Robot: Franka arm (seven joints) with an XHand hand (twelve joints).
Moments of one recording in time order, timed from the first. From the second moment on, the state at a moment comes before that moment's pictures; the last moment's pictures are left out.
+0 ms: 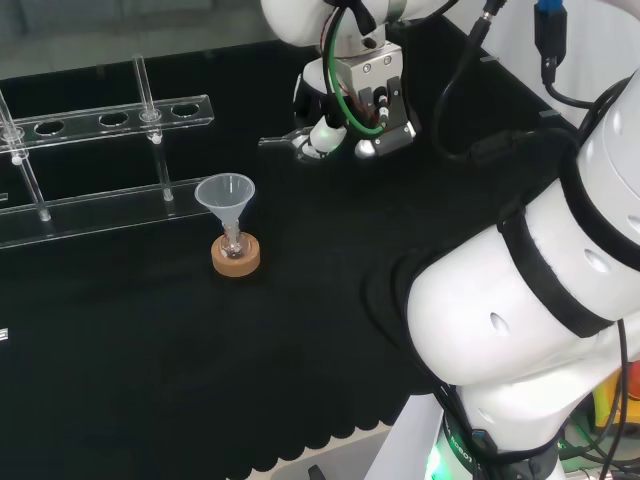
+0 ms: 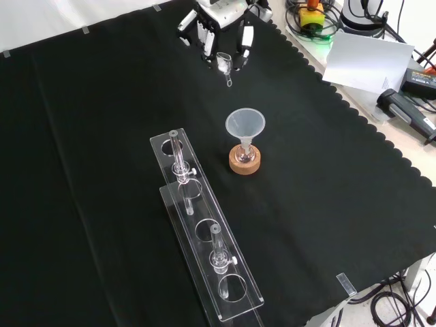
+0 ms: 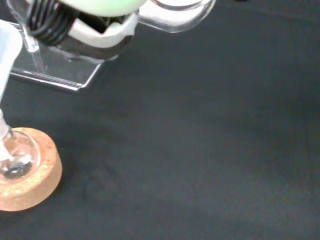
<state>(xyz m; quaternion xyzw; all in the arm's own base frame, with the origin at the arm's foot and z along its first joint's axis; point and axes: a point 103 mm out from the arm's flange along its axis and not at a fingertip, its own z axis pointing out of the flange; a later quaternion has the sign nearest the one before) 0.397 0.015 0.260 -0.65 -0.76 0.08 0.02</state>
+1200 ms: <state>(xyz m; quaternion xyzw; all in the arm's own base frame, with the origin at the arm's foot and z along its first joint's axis) 0.390 0.059 0.239 -0.61 -0.78 0.11 0.05</state>
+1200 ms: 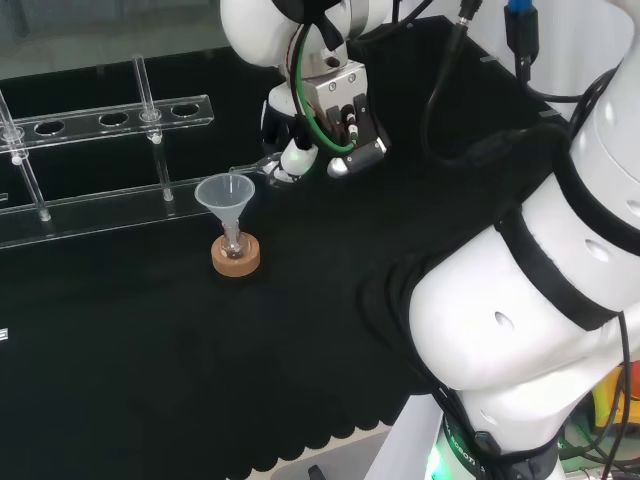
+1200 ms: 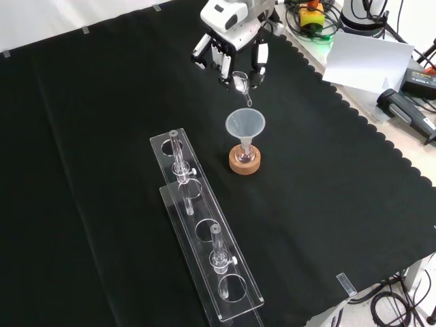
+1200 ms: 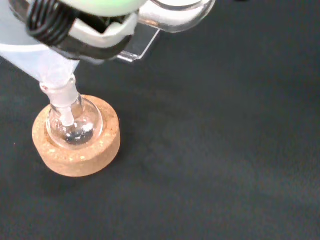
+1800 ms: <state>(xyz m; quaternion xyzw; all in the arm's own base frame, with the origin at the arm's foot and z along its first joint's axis) 0.398 0.053 0.235 -0.60 -0.78 0.13 0.04</state>
